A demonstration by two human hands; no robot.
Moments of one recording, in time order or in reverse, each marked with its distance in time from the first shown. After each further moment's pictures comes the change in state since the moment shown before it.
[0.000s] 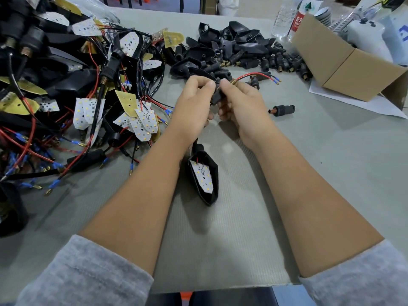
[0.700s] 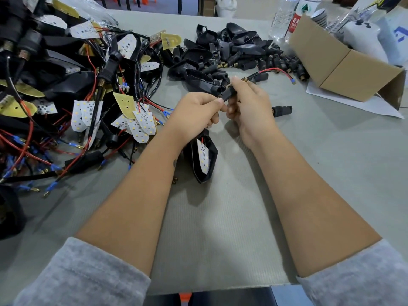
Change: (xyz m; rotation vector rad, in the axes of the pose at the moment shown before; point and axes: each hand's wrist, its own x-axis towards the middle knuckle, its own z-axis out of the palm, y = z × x) left_hand 0.004 -0.005 -0.005 0.193 -0.221 0.020; right_hand 0.006 0.000 -0.008 0.101 0.154 0.032
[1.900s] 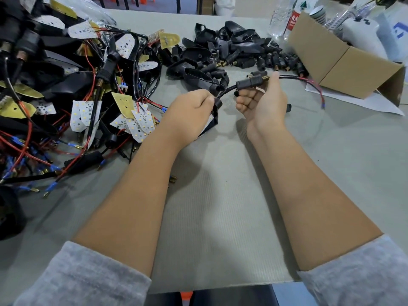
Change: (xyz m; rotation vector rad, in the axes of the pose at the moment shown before) left_hand -0.012 0.008 -0.005 0.439 0.118 0.099; right_hand 0.011 -0.002 -0.010 0.338 0.283 0.076
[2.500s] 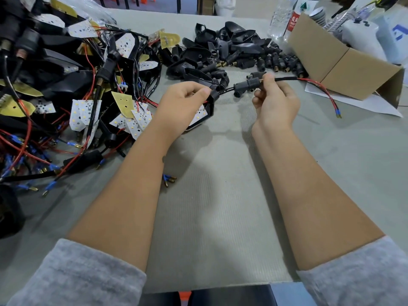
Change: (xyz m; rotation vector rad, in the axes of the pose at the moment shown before) left_hand 0.006 -0.009 -0.009 -0.329 0.073 -0.043; right_hand -0.003 -0.008 -0.006 0.044 0.107 -0.189
